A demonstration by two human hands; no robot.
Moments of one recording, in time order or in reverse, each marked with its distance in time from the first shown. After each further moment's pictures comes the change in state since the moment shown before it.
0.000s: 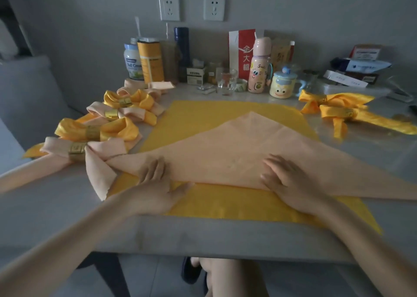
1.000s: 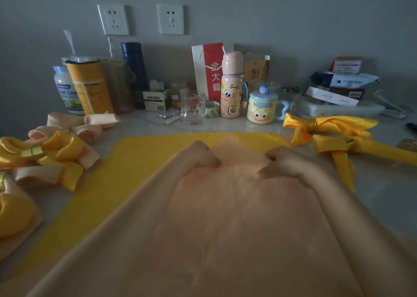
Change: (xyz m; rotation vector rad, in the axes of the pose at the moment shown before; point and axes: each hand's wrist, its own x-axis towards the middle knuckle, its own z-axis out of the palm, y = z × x) left_hand 0.254 0.152 -0.092 -0.448 0.077 0.110; right_hand 0.186 0.081 -0.074 0.345 -0.028 0.355
